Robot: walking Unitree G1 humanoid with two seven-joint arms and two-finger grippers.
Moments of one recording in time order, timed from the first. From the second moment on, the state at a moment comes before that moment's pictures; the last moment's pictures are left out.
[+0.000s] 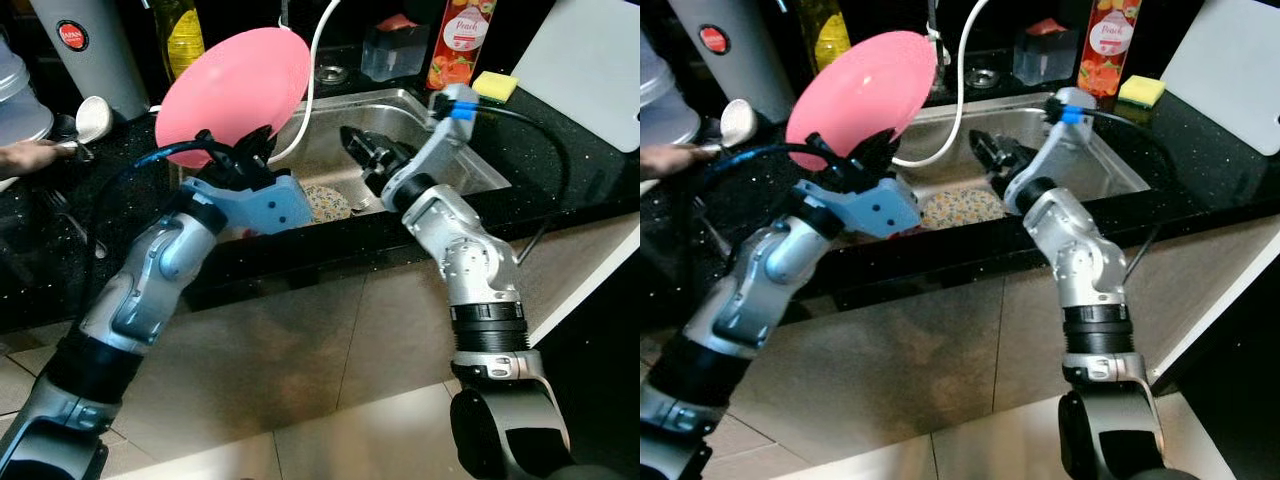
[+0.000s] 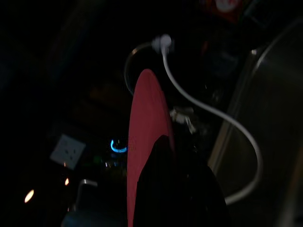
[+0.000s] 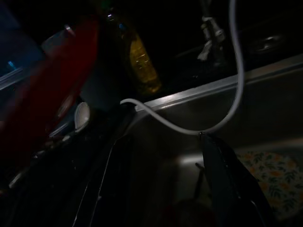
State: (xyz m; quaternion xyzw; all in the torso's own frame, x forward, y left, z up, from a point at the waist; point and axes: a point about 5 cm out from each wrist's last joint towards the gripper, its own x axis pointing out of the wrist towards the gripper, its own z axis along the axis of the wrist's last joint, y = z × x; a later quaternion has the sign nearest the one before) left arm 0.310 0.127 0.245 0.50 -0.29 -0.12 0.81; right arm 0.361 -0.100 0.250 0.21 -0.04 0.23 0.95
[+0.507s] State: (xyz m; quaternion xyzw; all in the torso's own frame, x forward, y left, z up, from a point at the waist) left arm 0.314 0.106 0.201 0.15 -0.13 -0.24 0.95; right arm 0.357 -0.092 0.248 0.13 -0.06 0.21 0.97
